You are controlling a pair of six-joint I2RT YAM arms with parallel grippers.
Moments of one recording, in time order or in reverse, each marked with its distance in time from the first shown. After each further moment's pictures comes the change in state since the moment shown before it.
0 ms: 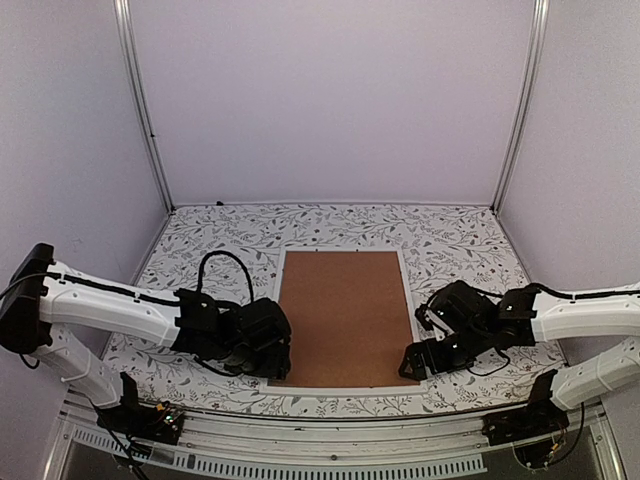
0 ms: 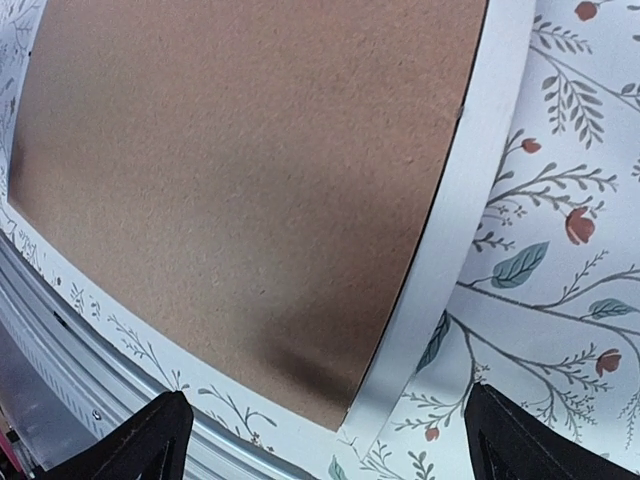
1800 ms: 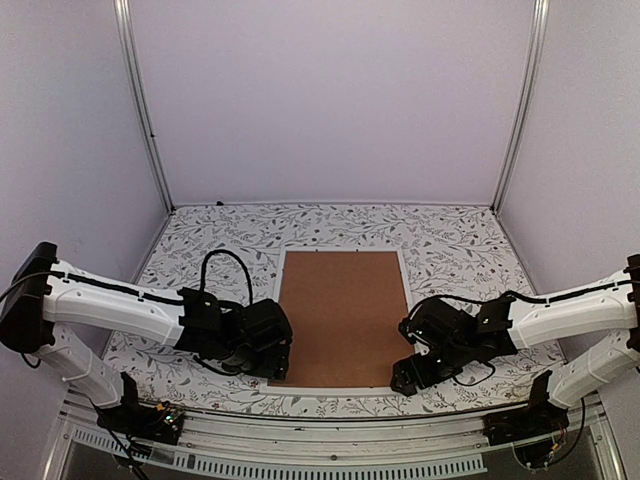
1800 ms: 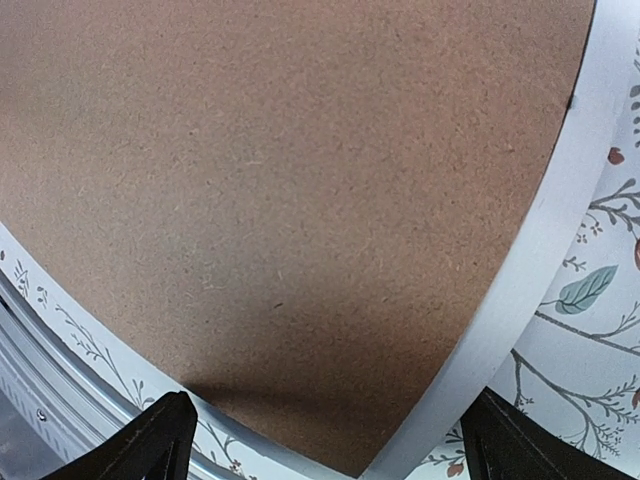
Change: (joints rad) left arm 0.010 0.021 0.019 -0.049 -0.030 0.010; right arm 0.120 0.149 0.019 0.058 0.079 -0.020
